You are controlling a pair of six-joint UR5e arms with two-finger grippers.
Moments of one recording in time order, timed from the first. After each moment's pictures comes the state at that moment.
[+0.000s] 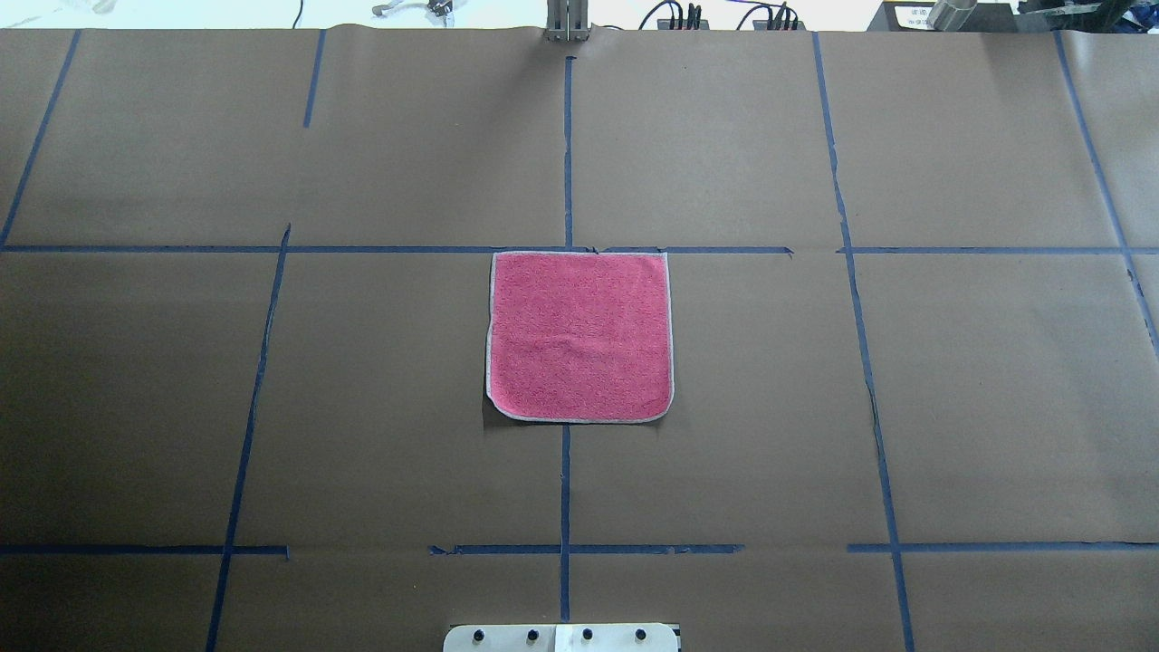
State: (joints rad) left arm -1.58 -1.59 -1.58 -1.54 -2.33 0.02; right arm 1.54 -1.70 1.72 -1.54 2.23 0.20
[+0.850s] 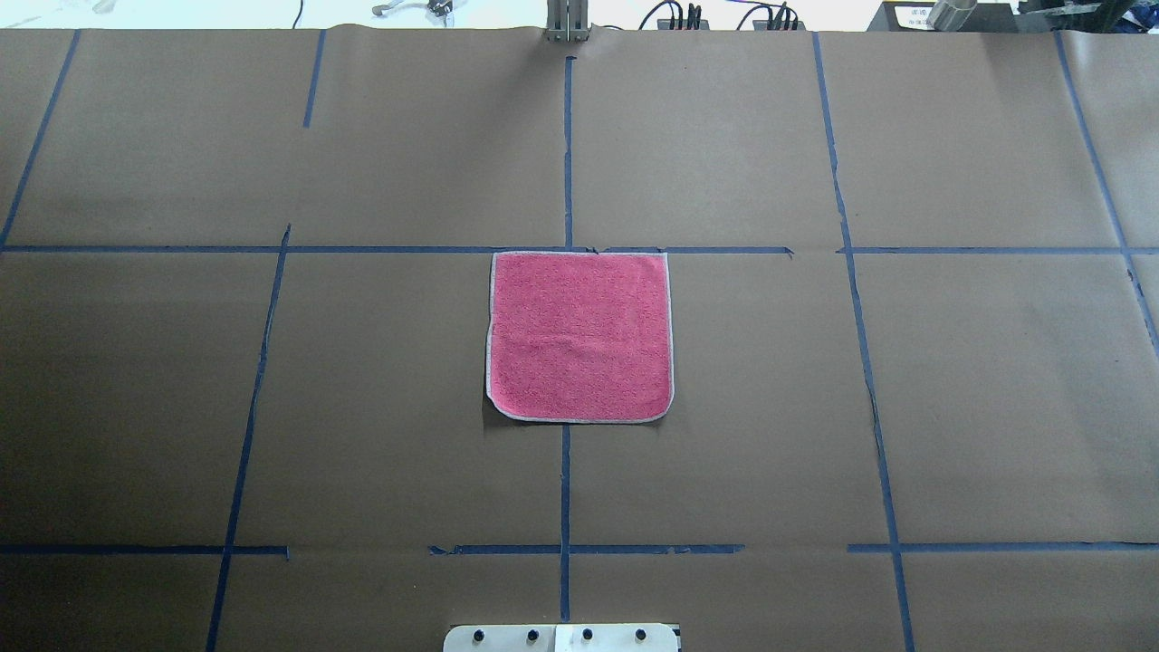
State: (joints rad) left arm -1.56 -1.63 -1.60 -1.55 -2.34 -0.03; right arm 1.50 -1.69 1.75 -1.53 2.23 0.20
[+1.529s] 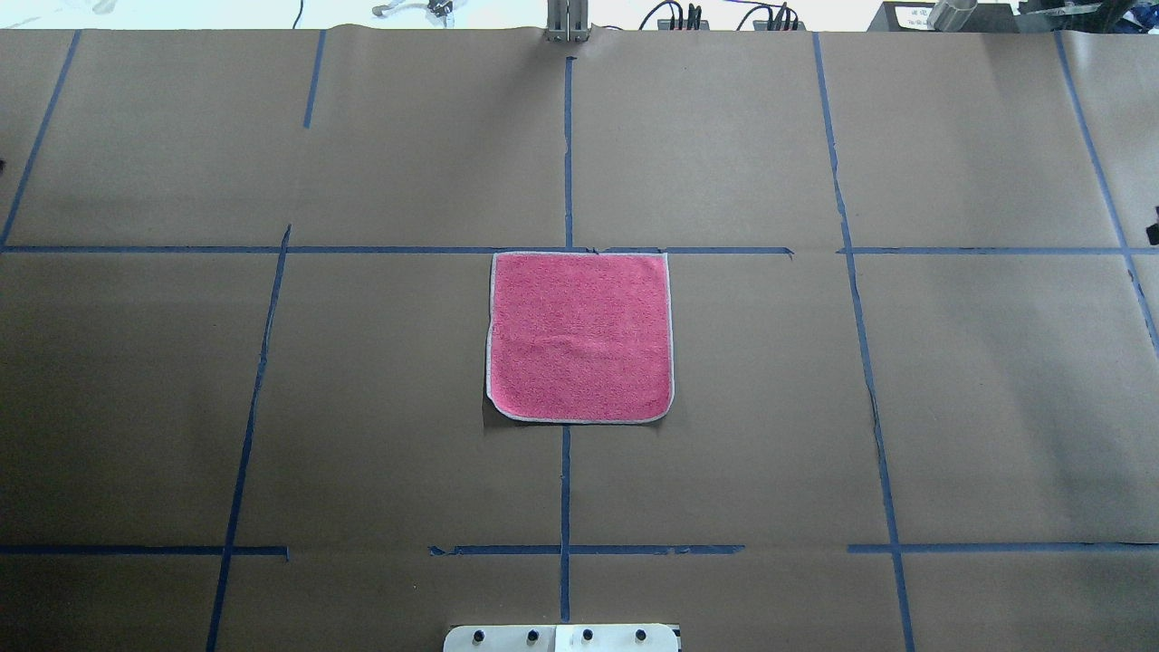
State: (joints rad) left arm -1.30 -1.82 -1.70 -1.54 -2.32 -0.35; right arm 1.32 -1.53 1.79 -1.54 2.24 0.37
